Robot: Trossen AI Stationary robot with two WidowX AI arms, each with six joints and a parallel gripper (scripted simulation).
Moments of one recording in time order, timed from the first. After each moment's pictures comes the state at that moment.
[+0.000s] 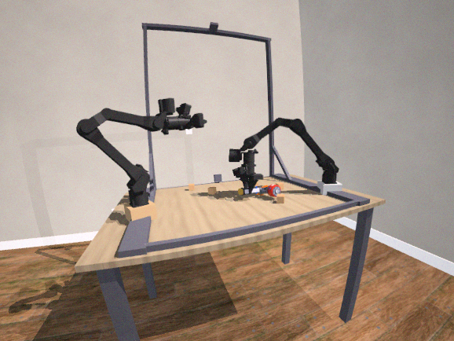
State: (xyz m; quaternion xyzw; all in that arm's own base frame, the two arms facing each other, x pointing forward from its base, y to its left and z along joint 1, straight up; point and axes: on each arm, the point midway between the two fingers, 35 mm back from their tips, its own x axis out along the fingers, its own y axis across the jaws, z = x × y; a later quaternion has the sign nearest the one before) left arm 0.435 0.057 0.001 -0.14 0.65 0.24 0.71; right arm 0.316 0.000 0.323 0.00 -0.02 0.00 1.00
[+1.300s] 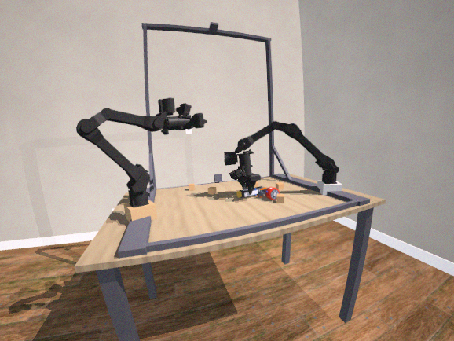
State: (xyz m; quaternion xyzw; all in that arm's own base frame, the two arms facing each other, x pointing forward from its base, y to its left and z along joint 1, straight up) left arm 0.441 0.061 -0.005 -0.14 0.70 0.23 0.66; right arm 0.316 0.000 0.323 0.00 -0.02 0.00 1.00
